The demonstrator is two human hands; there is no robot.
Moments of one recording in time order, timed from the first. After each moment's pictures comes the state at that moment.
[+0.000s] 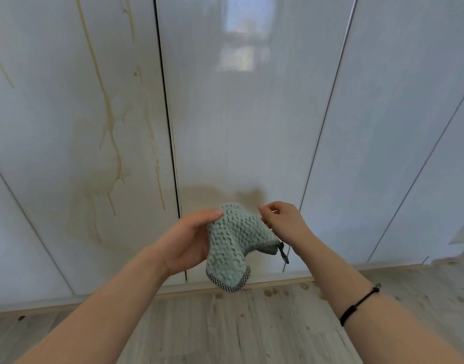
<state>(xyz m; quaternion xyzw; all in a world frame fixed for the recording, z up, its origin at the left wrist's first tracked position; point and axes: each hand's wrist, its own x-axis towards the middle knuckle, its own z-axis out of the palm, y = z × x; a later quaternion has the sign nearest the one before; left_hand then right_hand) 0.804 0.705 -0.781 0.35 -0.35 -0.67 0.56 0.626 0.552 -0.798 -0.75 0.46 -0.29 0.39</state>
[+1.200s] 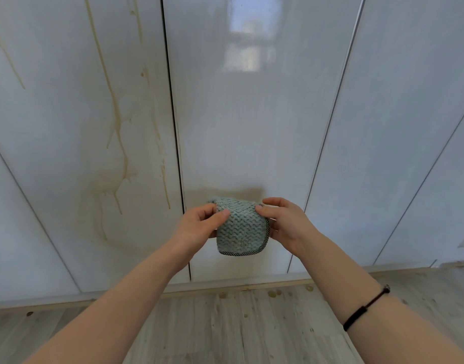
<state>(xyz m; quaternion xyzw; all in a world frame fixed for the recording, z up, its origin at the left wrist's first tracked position) 0.812 0.687 -0.803 0.57 -0.44 -0.37 0.60 0.633 0.564 -0.786 -0.50 0.38 -0.32 0.71</state>
